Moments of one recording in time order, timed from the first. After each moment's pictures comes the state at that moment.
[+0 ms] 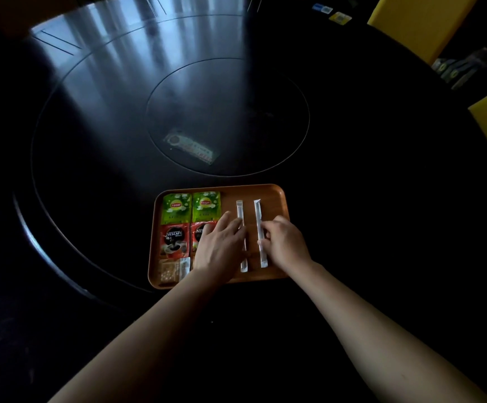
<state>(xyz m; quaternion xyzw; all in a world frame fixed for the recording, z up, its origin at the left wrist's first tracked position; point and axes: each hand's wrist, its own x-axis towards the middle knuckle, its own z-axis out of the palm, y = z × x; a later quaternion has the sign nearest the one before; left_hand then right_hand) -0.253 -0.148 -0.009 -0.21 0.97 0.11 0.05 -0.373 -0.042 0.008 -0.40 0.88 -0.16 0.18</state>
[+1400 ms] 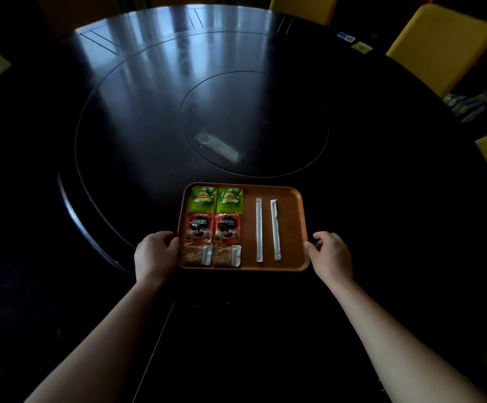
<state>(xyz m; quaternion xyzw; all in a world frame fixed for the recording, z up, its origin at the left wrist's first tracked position) -0.114 -0.202 -0.005 -0.58 0.74 0.31 -0.15 -0.380 0.016 -0.001 -0.24 0.95 -0.19 0.09</state>
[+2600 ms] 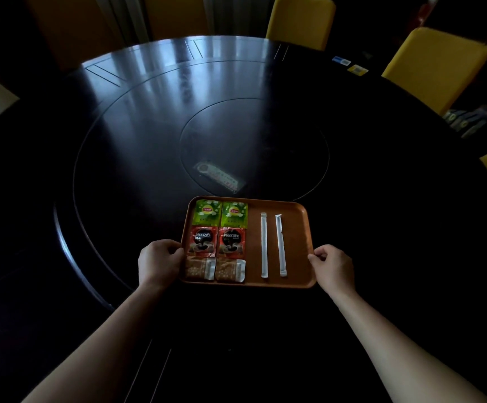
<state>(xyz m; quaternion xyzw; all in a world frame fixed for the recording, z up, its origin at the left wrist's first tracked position) -0.160 -0.251 0.009 -0.54 0.74 0.35 -0.16 -0.417 -0.027 -0.013 -0.18 0.94 -0.25 0.11</state>
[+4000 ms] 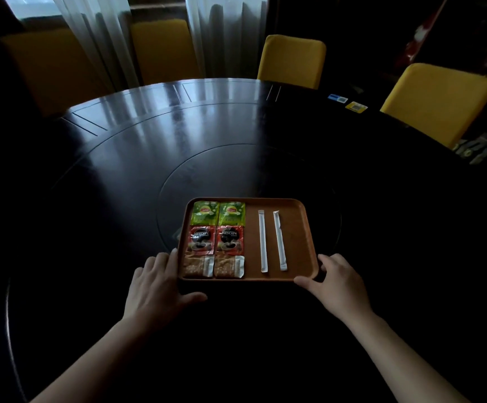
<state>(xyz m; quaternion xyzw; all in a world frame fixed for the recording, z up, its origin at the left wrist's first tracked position) -0.272 -0.373 -0.029 -0.40 0.92 0.05 -0.03 -0.542 -0.140 -0.022 -0.32 0.93 -0.17 0.08</state>
